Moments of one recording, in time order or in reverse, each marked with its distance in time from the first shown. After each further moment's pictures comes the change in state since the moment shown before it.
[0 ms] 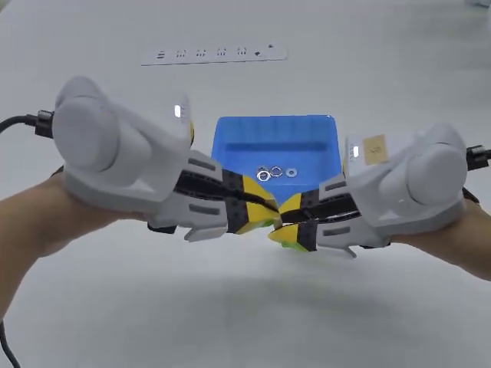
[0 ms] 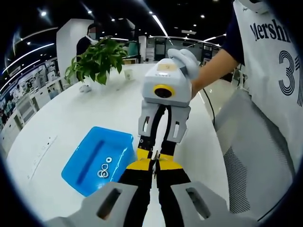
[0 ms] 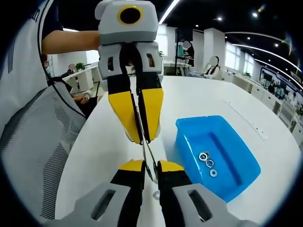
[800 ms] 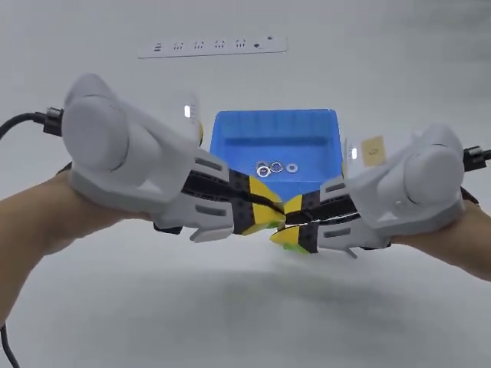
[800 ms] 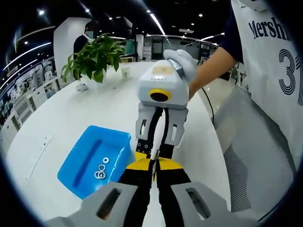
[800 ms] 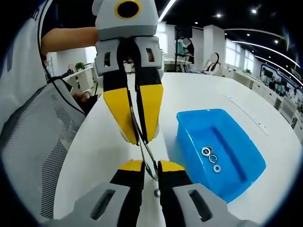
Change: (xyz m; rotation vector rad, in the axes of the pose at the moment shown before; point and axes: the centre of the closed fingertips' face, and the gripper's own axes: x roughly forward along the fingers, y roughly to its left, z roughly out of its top) left arm 0.008 -0.003 -0.001 0.011 0.016 -0.026; right arm 0.005 0.000 -0.010 0.018 0.018 0.012
